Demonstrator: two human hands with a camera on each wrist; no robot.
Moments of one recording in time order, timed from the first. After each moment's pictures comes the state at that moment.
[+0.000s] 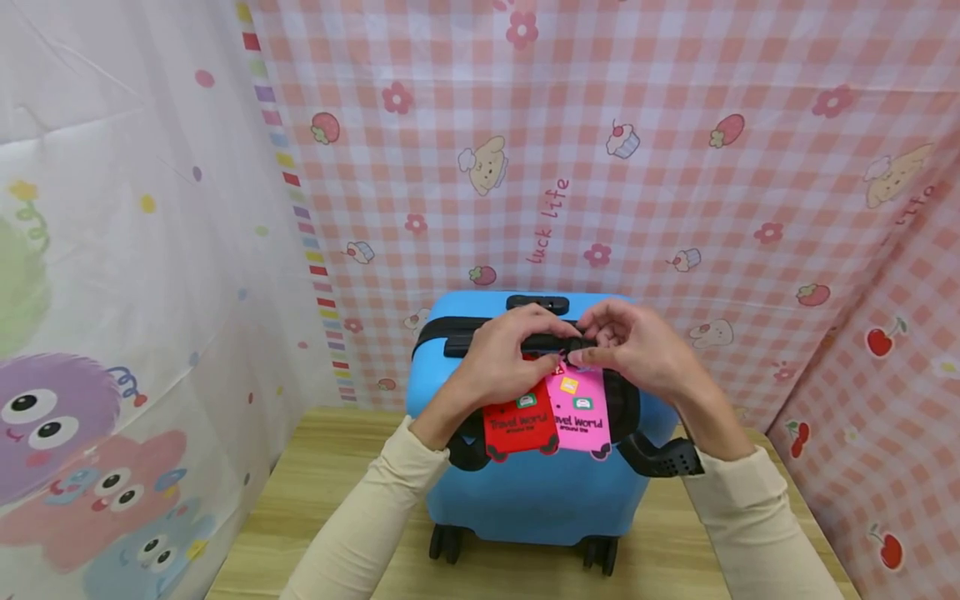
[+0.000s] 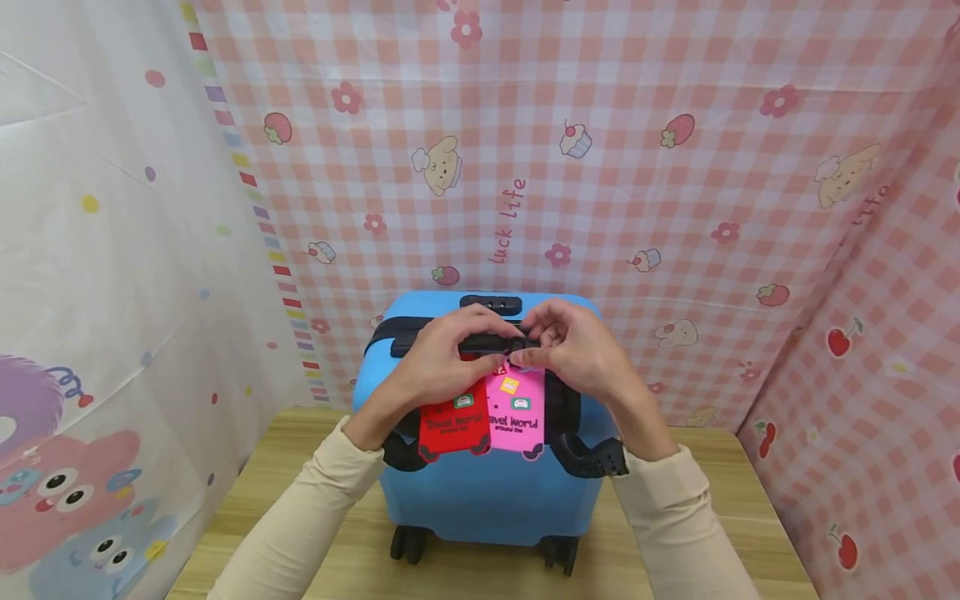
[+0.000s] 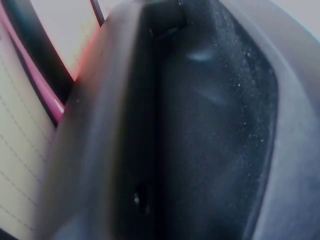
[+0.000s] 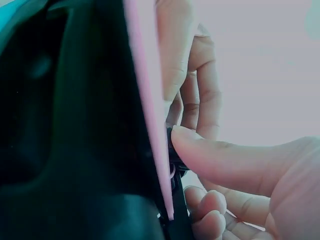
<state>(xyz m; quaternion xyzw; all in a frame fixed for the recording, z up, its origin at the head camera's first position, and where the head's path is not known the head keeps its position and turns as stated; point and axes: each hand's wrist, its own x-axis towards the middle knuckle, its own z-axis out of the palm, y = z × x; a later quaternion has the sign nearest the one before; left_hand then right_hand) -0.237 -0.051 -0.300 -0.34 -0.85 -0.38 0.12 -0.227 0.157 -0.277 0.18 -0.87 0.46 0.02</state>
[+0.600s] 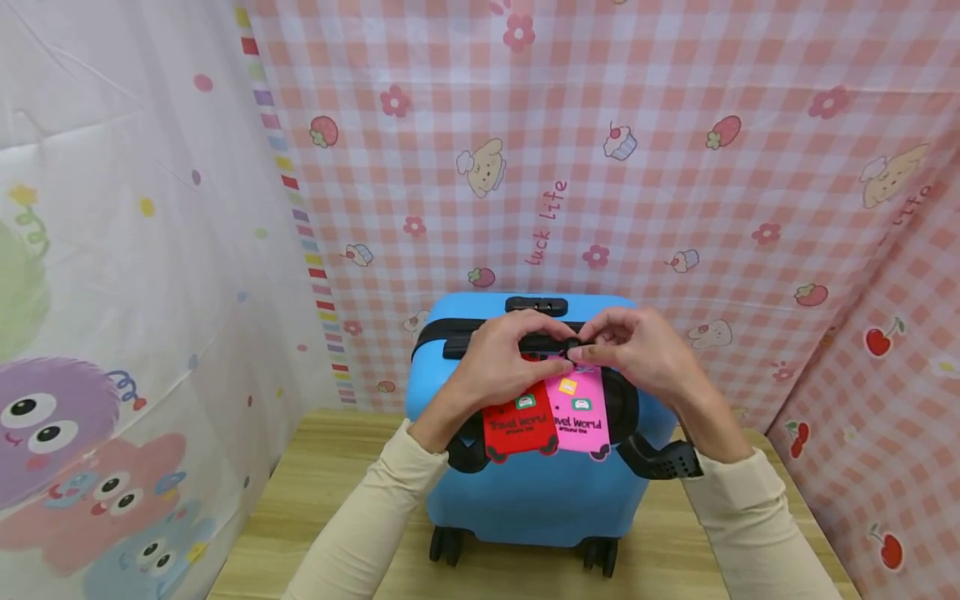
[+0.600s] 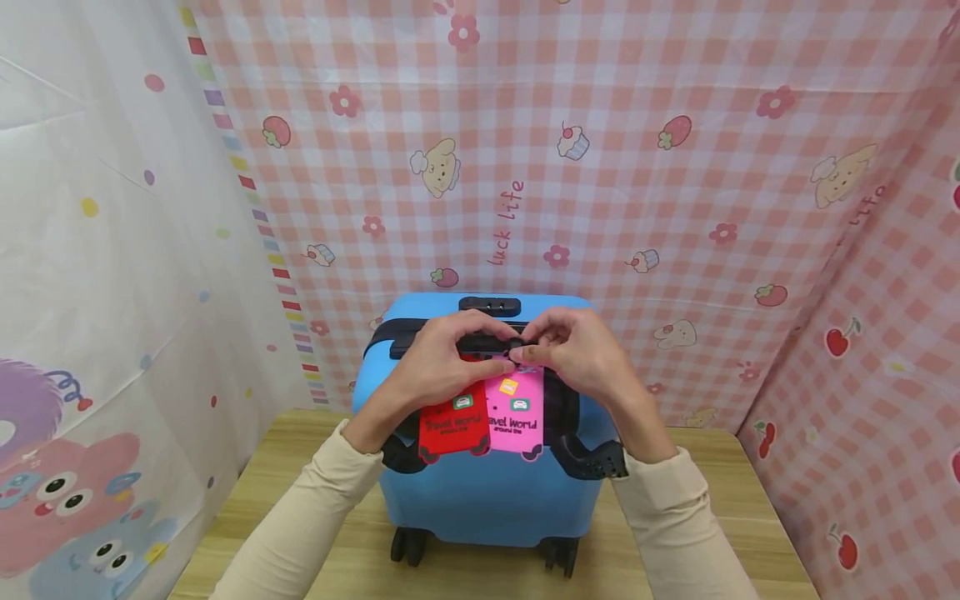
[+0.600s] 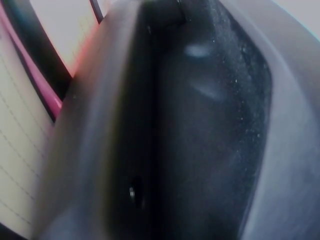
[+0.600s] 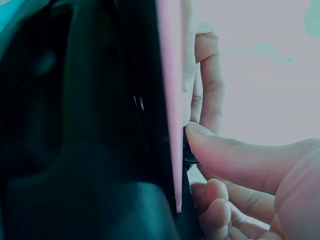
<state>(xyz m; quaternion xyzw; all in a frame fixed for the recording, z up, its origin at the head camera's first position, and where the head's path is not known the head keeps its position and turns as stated) -0.239 -0.050 -0.301 -0.34 -0.84 -0.41 0.13 -0.227 0.159 -0.281 0.15 -0.87 0.47 0.02</state>
